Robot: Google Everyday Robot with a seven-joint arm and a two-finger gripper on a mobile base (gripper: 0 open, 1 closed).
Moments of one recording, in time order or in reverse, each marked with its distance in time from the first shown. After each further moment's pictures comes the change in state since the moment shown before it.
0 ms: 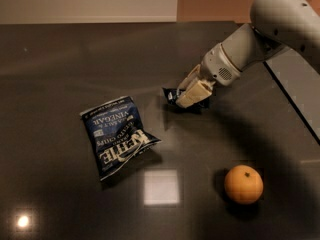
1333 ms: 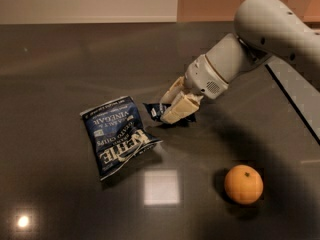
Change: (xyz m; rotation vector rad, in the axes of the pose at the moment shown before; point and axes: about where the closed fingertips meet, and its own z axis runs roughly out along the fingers) arm -0.025 0.062 0.027 -0.137 -0.035 -0.131
